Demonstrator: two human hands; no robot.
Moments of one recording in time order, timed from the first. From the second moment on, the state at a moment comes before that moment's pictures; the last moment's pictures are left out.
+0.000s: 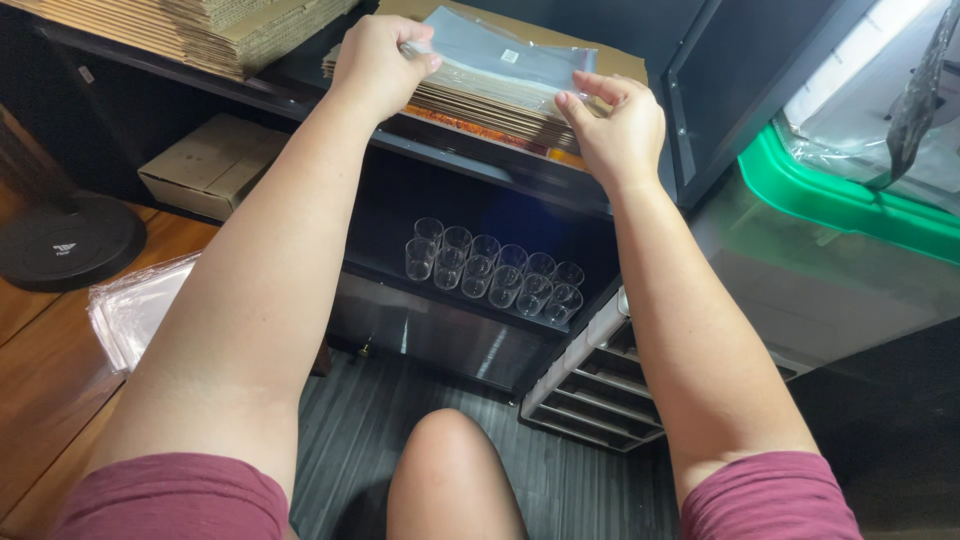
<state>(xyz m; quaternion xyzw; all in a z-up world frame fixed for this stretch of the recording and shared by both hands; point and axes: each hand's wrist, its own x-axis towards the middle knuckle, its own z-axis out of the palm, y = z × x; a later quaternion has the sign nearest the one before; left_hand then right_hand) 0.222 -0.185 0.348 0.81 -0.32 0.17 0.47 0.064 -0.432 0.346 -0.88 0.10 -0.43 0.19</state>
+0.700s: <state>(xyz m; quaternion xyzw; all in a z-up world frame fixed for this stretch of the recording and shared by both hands) 0.232 -0.185 0.336 0.82 -0.33 0.23 0.40 0.061 -0.429 0.323 -0.87 0.06 -0.49 0.11</state>
